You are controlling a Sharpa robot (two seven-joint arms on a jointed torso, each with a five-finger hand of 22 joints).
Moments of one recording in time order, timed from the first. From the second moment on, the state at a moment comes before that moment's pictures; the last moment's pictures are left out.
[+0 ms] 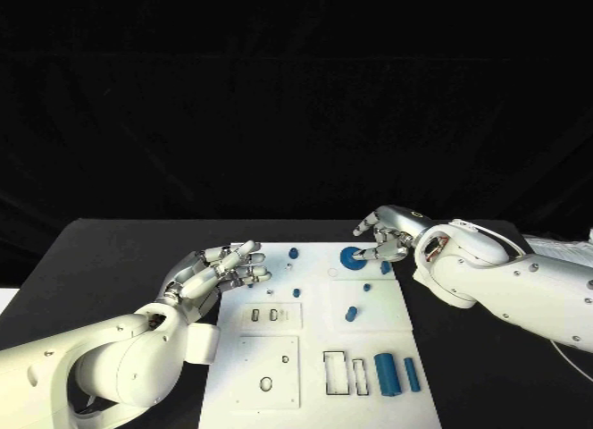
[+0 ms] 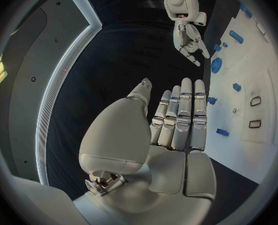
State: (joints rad) left arm 1.15 -0.97 -0.03 1.83 0.14 -0.41 0.51; left_hand 1.37 -0.02 0.07 0.13 0.14 0.97 0.23 0.07 0.07 1.08 0.17 0.07 0.07 1.17 0.11 0.15 0.16 0.17 0.95 0.22 0.27 0.08; right arm 1.26 -0.86 0.04 1.45 -1.45 -0.33 -0.20; right_hand 1.32 -0.17 0.12 0.15 0.19 0.96 0.14 0.08 0.07 1.42 0.04 1.07 1.06 1.47 -0.04 1.50 1.31 0.04 1.47 0.07 1.51 1.31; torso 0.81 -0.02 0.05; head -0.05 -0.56
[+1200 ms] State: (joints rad) left arm 1.15 -0.96 -0.03 1.81 0.14 -0.40 0.50; left_hand 1.37 -0.02 0.07 0.13 0.14 0.97 0.23 0.07 0.07 1.08 0.17 0.07 0.07 1.17 0.11 0.15 0.16 0.17 0.95 0.22 0.27 0.08; right arm 1.24 -0.76 0.04 1.34 -1.41 -0.21 -0.25; right_hand 1.37 -0.11 0.07 0.18 0.20 0.98 0.14 0.12 0.07 1.46 0.05 1.47 1.31 1.47 -0.03 1.54 1.31 0.03 1.47 0.08 1.53 1.31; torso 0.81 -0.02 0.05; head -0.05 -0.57
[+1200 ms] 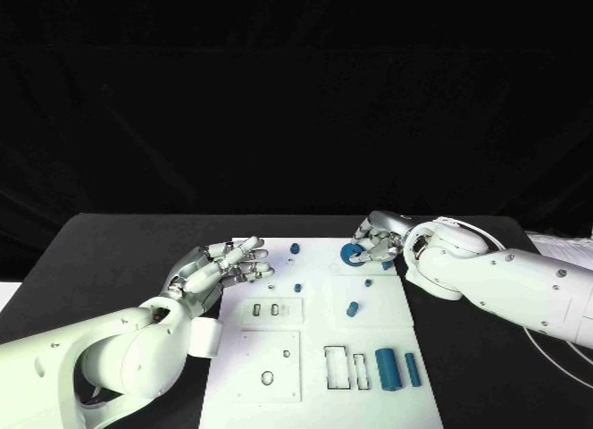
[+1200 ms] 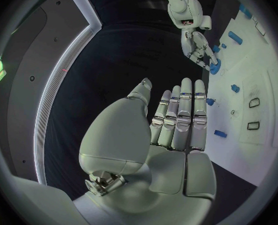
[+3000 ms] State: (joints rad) left arm 1.15 -0.96 -0.03 1.81 0.14 -0.39 0.49; left_hand 1.37 -0.01 0.07 0.12 0.14 0.97 0.23 0.07 0.07 1.08 0.17 0.07 0.07 1.16 0.12 0.15 0.16 0.17 0.95 0.22 0.27 0.07; right arm 1.22 -0.66 0.03 1.48 -1.74 -0.37 -0.22; right_hand 1.38 -0.09 0.20 0.11 0.25 1.07 0.13 0.15 0.07 1.47 0.03 1.53 1.31 1.46 -0.04 1.56 1.31 0.02 1.47 0.06 1.55 1.31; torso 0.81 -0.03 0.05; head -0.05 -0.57
